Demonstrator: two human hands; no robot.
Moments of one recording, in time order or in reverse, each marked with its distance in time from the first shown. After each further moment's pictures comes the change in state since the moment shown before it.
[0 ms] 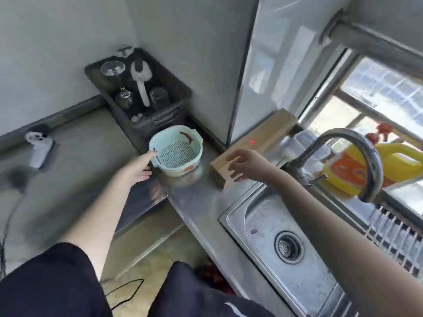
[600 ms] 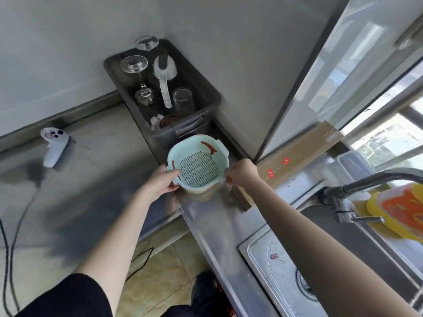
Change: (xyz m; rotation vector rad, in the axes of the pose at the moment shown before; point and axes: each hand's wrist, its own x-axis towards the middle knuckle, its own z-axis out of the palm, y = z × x) left_hand 0.046 -0.007 0.010 -0.173 -0.079 0.022; right_hand 0.127 -0.017 0.061 -0.131 0.126 0.237
